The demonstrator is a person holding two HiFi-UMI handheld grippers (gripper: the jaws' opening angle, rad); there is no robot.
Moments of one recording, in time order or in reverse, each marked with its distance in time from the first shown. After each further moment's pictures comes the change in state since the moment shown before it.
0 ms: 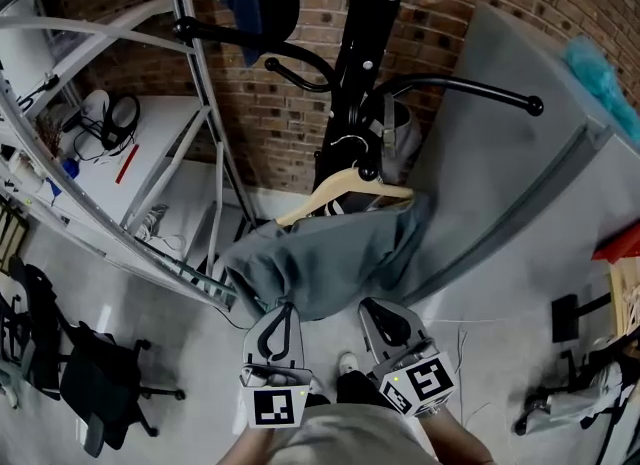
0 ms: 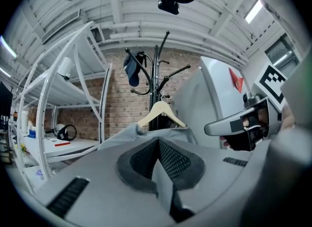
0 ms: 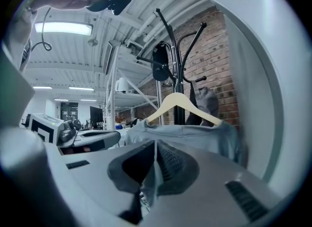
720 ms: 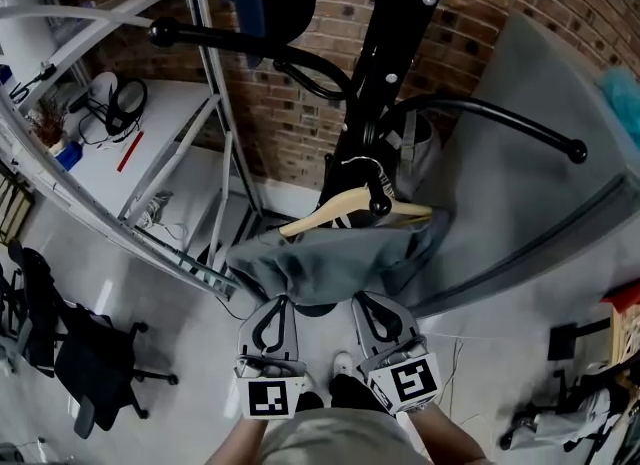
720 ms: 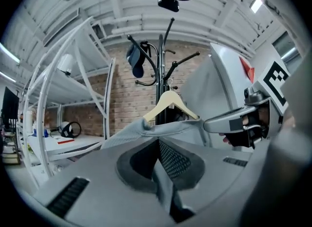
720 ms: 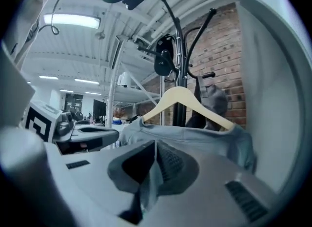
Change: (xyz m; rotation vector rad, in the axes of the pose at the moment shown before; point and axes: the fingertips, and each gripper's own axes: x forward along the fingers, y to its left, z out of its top) left arm 0.041 0.017 -0.016 0.002 0.057 0.074; right arm 0.048 -0.025 0.000 -0.095 0.014 0.034
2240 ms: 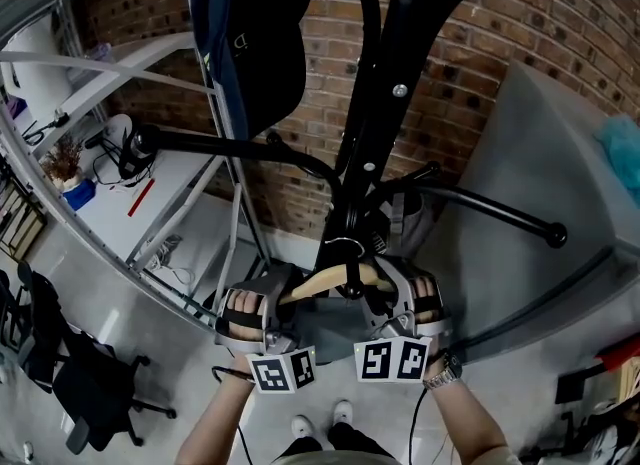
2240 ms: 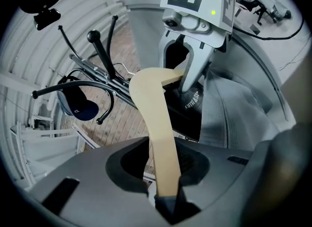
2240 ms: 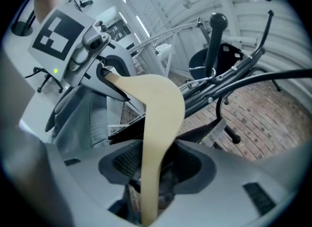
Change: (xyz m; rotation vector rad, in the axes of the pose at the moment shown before) left arm 0.139 0.004 0.054 1.120 0.022 0.082; right arm 0.097 -0.096 0.061 -0.977 0.129 -0.144
